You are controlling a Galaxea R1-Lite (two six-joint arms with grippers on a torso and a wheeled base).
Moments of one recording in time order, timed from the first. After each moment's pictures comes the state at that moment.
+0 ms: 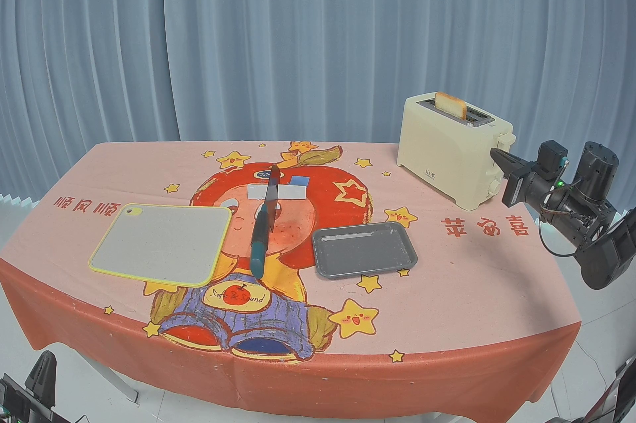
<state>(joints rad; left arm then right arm) -0.01 0.02 -0.02 0.00 0.00 0.01 0.15 1.87 -0.61 -1.25 0.20 -0.04</state>
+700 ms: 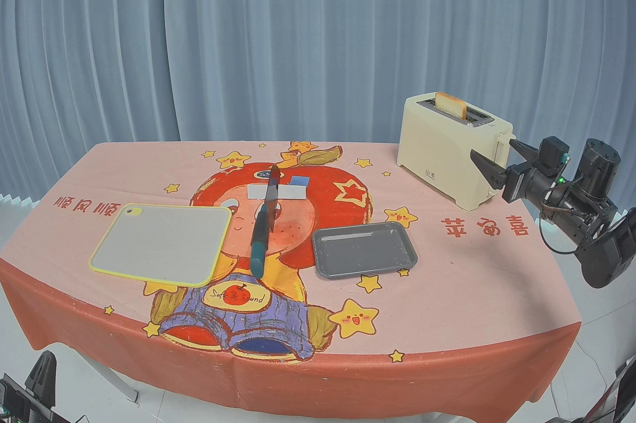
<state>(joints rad) -0.01 0.02 -0.02 0.00 0.00 0.01 0.16 1.86 -0.62 -1.25 0.20 -0.01</state>
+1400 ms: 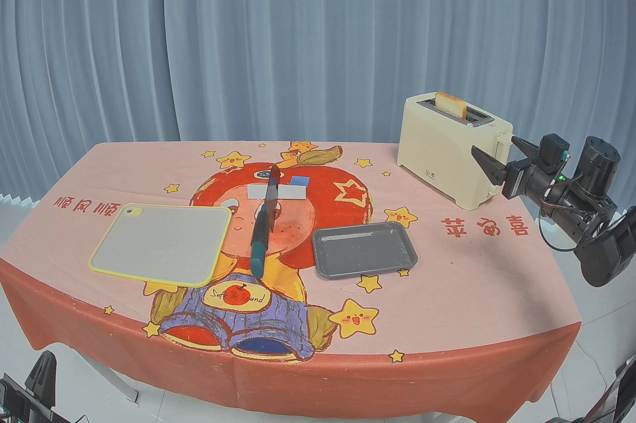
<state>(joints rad) -0.01 0.02 -0.02 0.00 0.00 0.01 0.17 1.86 -0.63 -1.25 0.17 -0.01</state>
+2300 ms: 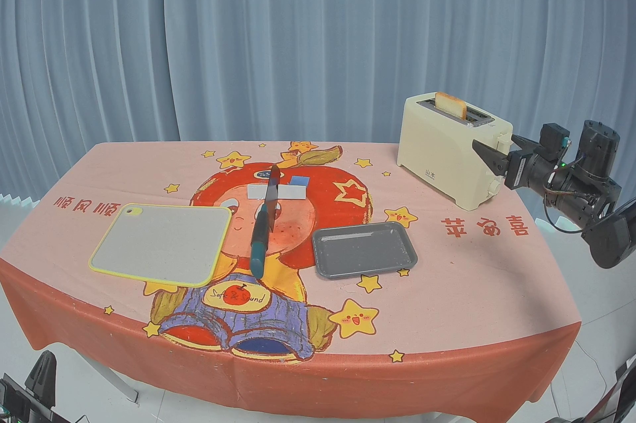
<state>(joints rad) -0.01 0.02 -0.02 0.00 0.00 0.01 0.16 1.80 -0.72 -1.02 0.17 0.03</state>
